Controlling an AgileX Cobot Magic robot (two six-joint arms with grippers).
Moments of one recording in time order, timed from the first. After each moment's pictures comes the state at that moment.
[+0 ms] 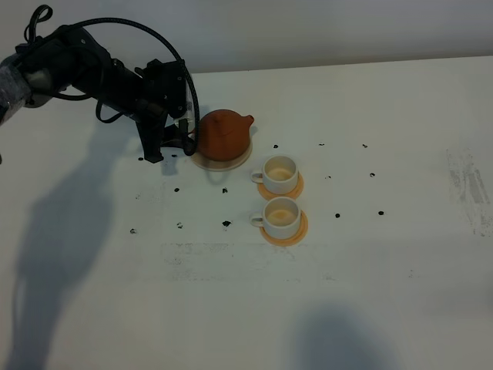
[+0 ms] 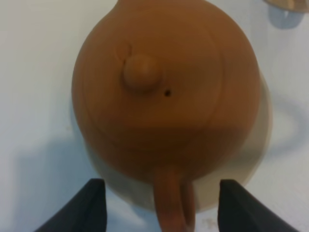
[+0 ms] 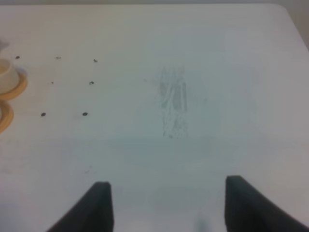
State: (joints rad) left arm -0.14 2.35 -1.86 -0.66 0.82 1.80; right arm -0.04 -0.01 -0.49 0.04 1.07 -0.03
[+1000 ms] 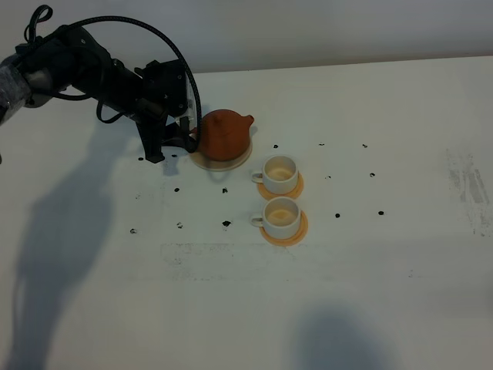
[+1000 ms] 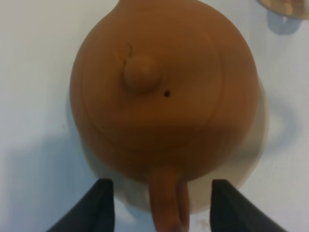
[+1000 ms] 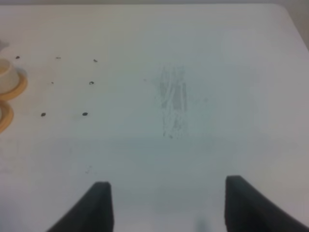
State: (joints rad) left arm -0.14 2.35 -1.86 -0.66 0.83 1.76; right arm -0.04 -0.01 -0.49 0.04 1.07 -0.03
